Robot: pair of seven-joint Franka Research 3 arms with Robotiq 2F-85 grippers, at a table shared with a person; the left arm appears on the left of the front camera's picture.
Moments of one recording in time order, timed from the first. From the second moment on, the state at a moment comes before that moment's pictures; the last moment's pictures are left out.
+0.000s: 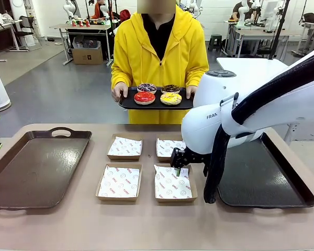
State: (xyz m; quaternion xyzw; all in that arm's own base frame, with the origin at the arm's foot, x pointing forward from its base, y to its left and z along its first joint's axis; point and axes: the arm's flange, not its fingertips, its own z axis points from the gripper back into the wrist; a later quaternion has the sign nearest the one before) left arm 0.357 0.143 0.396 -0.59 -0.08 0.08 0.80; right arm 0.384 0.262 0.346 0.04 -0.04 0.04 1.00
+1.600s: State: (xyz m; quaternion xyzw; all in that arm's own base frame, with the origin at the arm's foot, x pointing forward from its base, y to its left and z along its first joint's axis) left arm 0.357 0.143 0.396 -0.59 -0.08 0.08 0.80; right arm 0.388 0.261 0.326 0.02 -0.02 0.02 1.00
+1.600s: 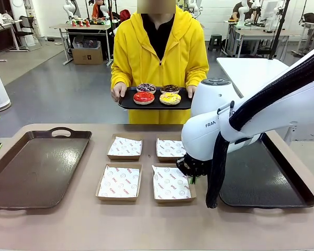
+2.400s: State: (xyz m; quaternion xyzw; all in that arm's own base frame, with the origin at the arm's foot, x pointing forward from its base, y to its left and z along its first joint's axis) left arm 0.357 0.143 0.396 -0.59 -0.08 0.08 0.80; right arm 0.353 0.288 0.404 0.01 -0.04 0.05 1.00
